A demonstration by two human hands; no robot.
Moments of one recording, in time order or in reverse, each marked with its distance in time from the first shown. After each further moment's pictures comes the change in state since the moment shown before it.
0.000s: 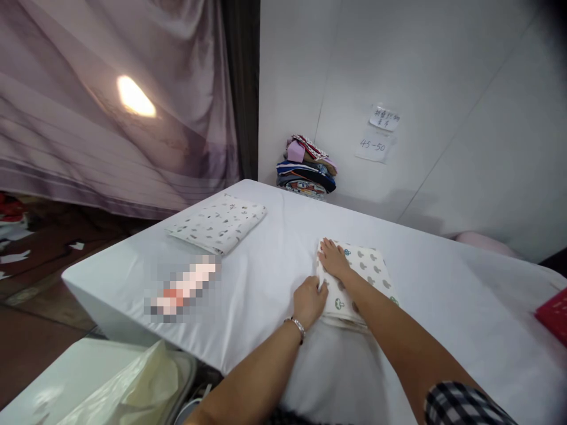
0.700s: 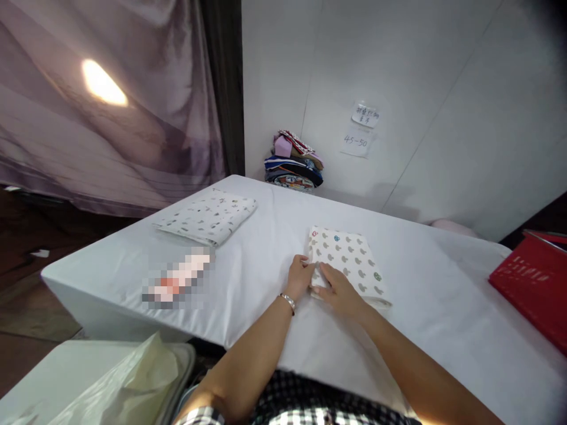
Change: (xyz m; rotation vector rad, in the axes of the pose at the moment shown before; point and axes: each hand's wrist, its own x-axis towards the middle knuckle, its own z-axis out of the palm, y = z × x) left_hand 0.007 -0.005 -0.005 -0.709 -0.048 -0.236; right_hand -0.156 -0.025 -0.014 0.304 0.012 -0.108
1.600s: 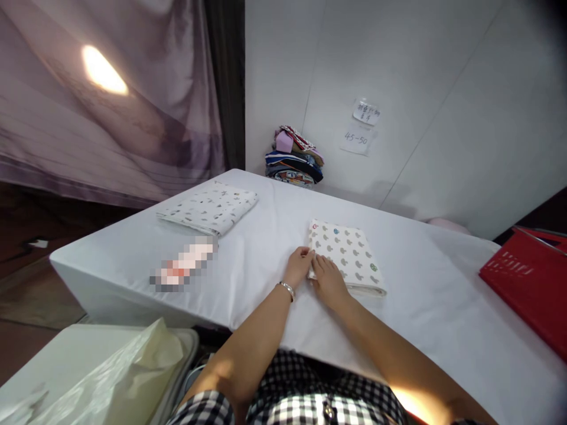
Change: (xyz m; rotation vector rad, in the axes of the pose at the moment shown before) left_hand 0.000 0.000 -0.006 -0.111 -0.019 0.073; right_hand 0.004 -0.024 0.025 -0.339 0.061 -0.025
